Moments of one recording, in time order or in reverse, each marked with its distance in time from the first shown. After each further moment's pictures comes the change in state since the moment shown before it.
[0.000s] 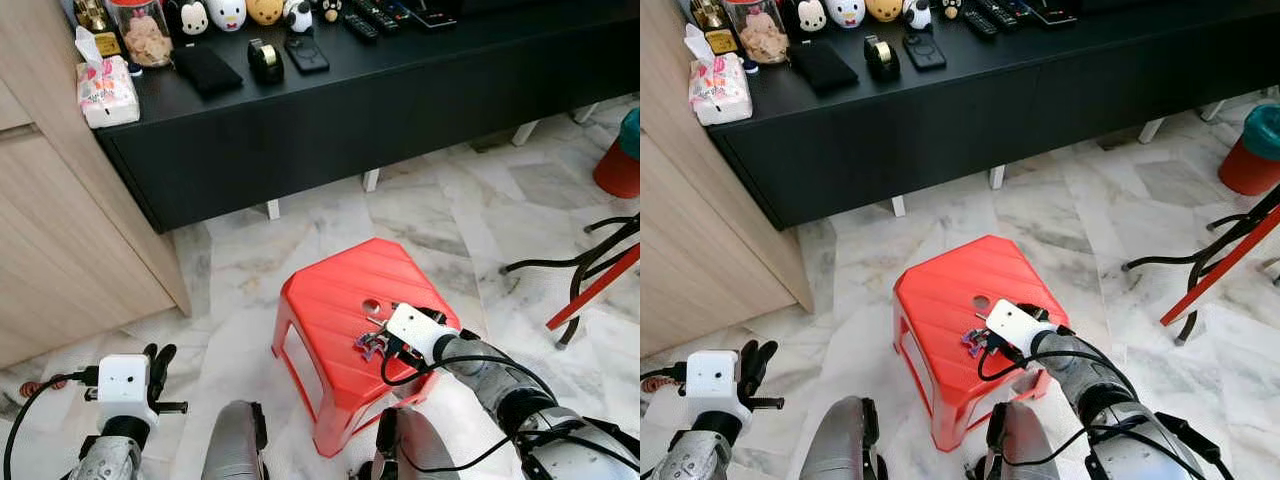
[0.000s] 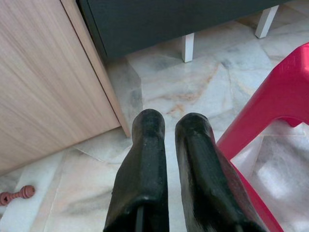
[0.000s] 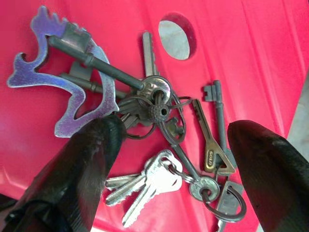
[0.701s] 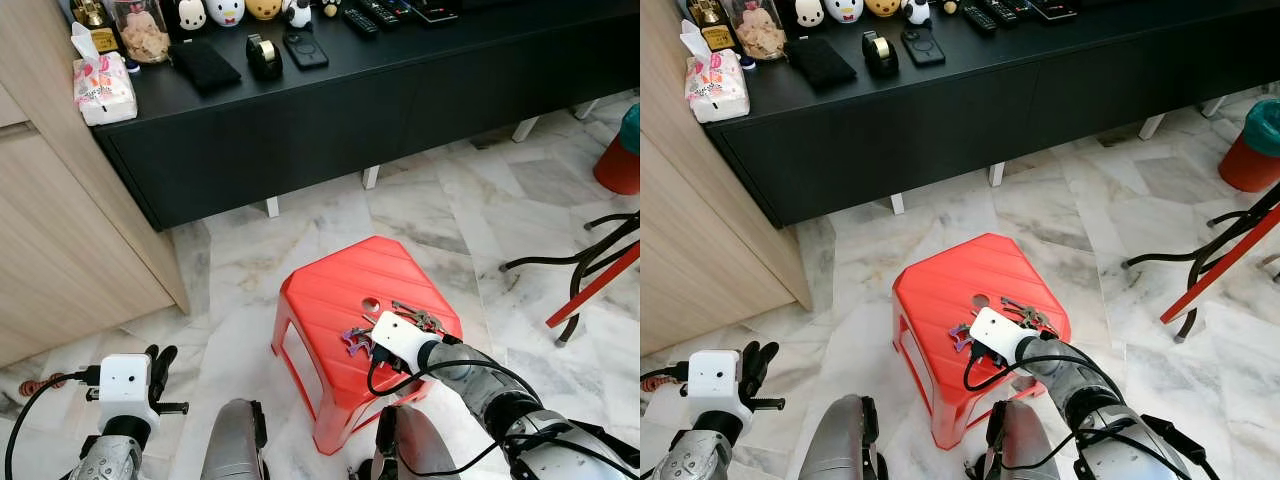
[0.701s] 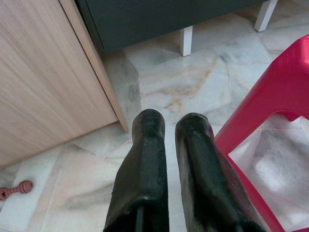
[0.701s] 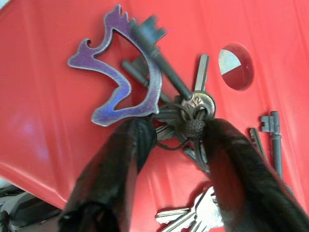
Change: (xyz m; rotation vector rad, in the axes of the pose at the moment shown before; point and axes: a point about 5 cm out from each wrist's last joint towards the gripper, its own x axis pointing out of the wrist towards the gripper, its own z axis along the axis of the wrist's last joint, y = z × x) left arm 0.001 -0.001 -0.001 -0.003 0.023 -0.007; right arm 0.005 0.021 0.010 -0.018 -0.042 0.113
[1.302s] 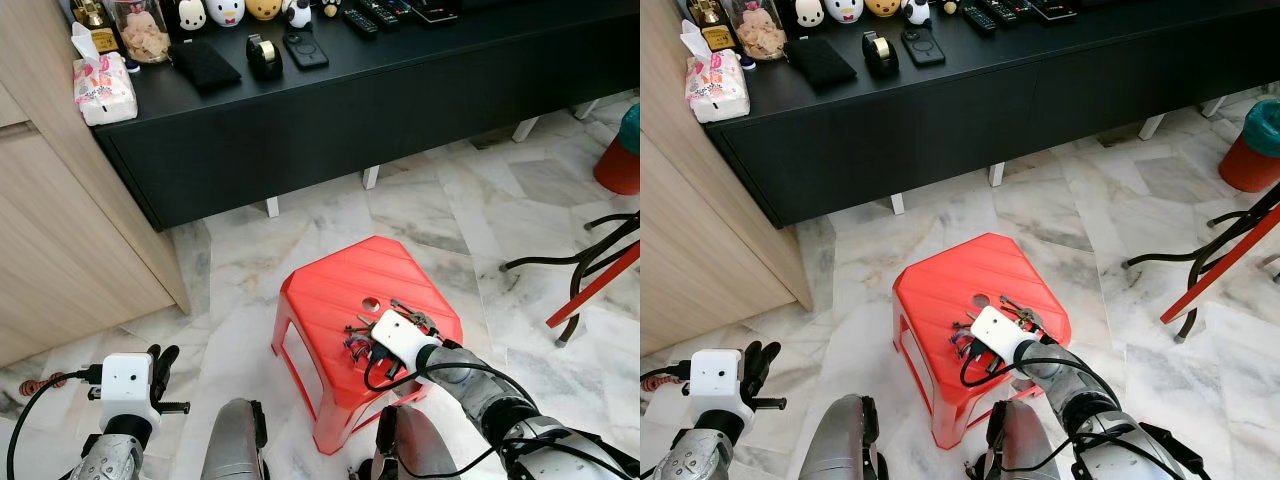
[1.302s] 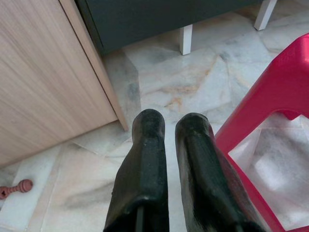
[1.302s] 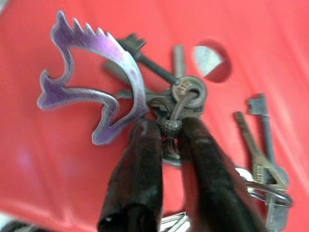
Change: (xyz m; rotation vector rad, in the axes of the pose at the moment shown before) left arm 0.002 -0.001 0.001 0.000 0.001 -0.006; right arm -0.002 -0.004 -0.003 0.211 -0.040 -0.076
